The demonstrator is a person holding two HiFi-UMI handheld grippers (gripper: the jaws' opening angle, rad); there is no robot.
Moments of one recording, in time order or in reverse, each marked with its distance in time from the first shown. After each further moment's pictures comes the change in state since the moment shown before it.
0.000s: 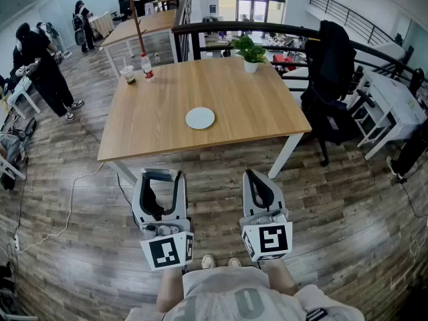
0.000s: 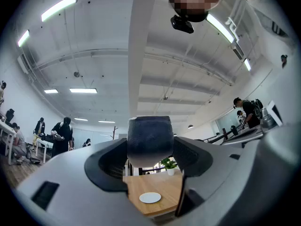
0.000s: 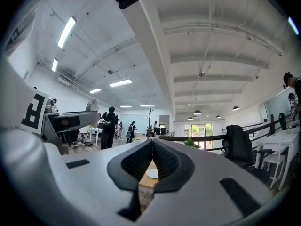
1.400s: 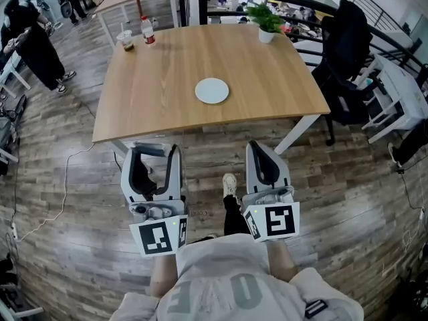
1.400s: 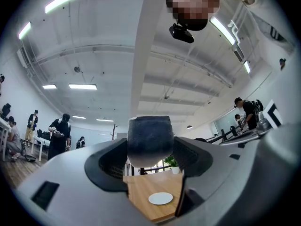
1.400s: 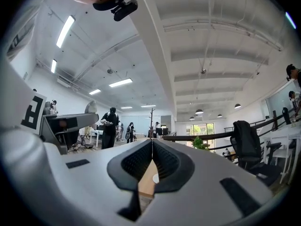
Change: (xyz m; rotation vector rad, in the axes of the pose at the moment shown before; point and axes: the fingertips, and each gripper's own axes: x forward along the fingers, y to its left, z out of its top) left arm 0.055 0.082 -0.050 -0.015 -0.014 -0.041; right arm 0.099 0.041 -0.027 0.026 -0.027 0.003
